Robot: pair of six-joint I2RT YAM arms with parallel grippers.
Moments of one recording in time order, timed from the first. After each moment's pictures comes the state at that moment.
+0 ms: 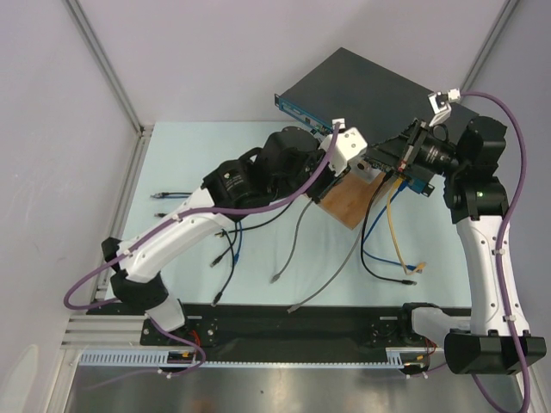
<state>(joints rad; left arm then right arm) -1.10 1.66 2.06 -0.81 -0.12 0.16 -0.01 1.11 1.38 -0.36 -0.99 0.76</state>
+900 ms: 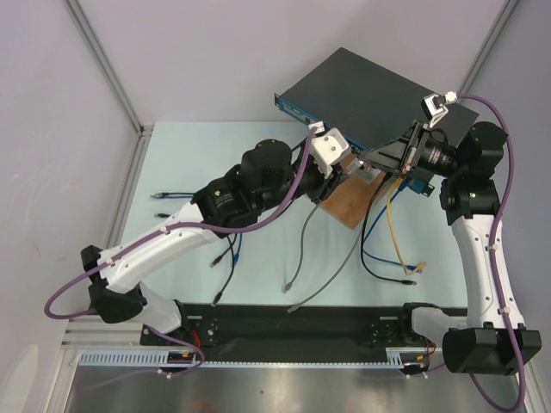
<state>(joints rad) -1.10 1.48 1.72 -0.37 -0.07 0.14 -0.04 1.11 1.26 -0.06 -1.19 1.02</state>
